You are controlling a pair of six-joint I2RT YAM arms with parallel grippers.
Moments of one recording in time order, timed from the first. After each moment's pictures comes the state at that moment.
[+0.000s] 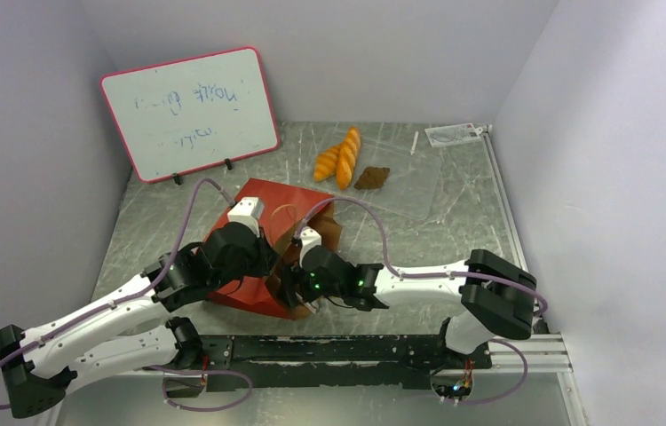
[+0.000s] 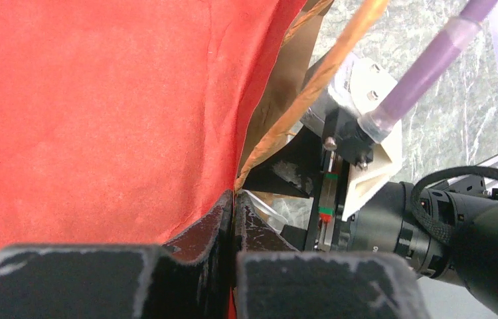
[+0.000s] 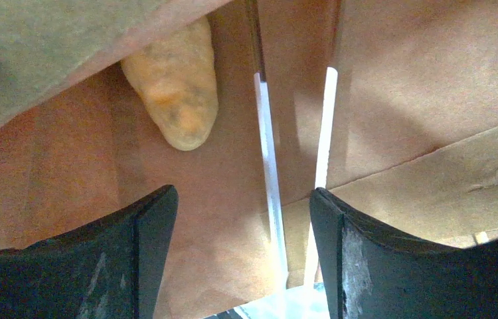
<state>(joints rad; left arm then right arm) -0.97 0.83 0.77 -0.56 -0.31 -0.73 1.19 1.52 0.74 0.14 0.09 0.60</state>
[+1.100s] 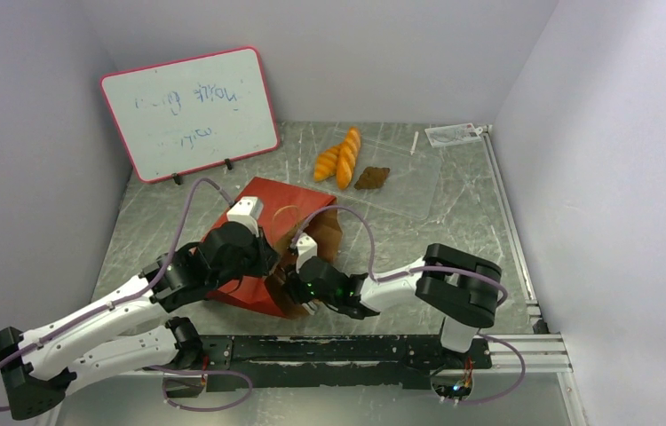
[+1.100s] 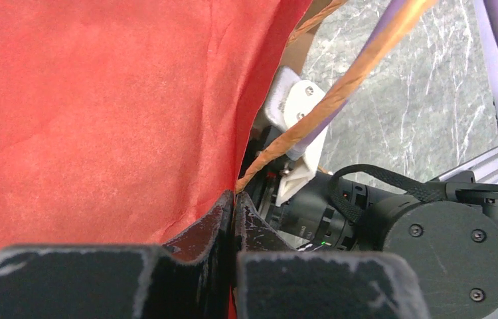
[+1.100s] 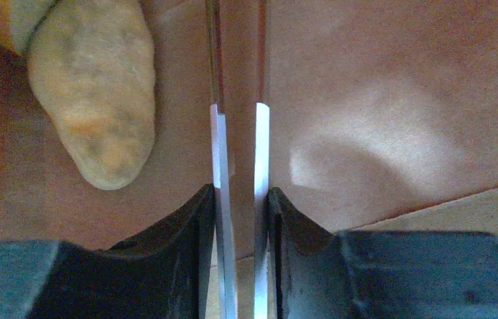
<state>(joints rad) -0.97 0.82 0.77 -0.55 -0.29 -0.74 1.22 1.73 0.67 0.49 0.24 0.46</state>
